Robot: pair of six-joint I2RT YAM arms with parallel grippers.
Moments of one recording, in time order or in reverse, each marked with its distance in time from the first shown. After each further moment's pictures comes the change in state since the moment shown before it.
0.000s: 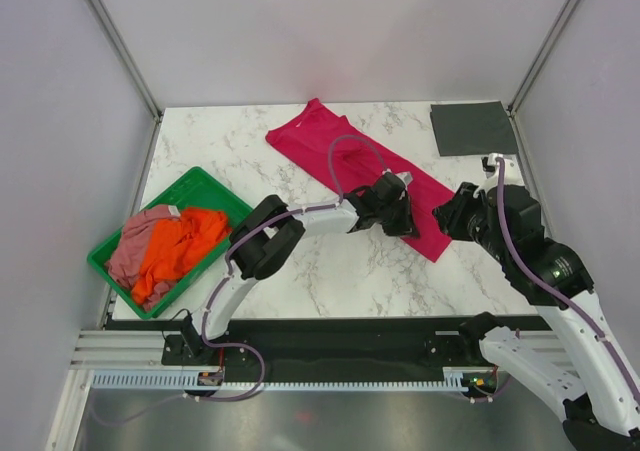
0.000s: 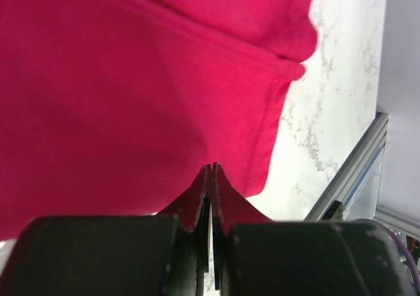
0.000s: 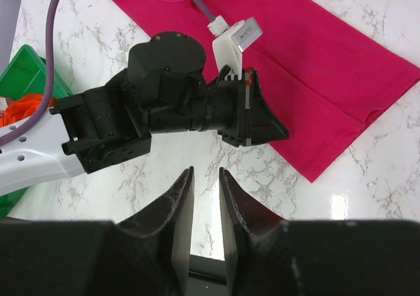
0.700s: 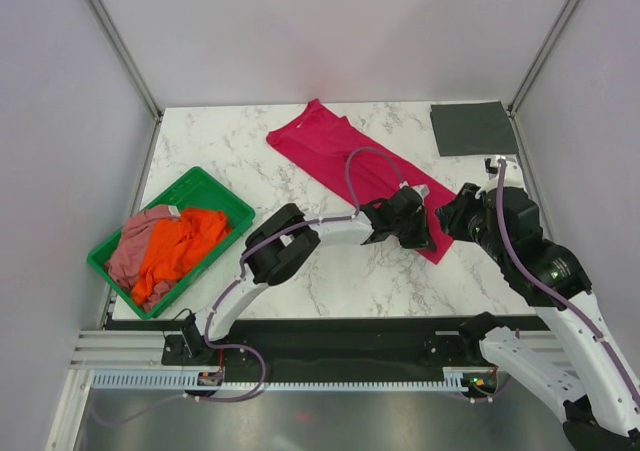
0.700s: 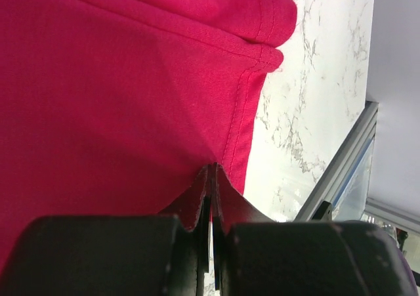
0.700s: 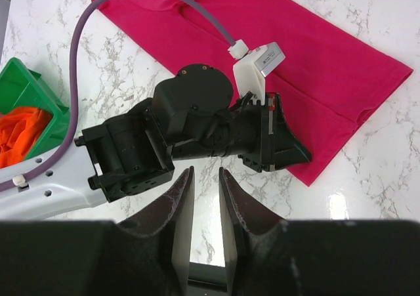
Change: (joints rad) left arm -0.082 0.106 0.111 0.034 -0.003 -0.060; right arm 0.000 -0.013 -0.033 0.010 0.046 0.023
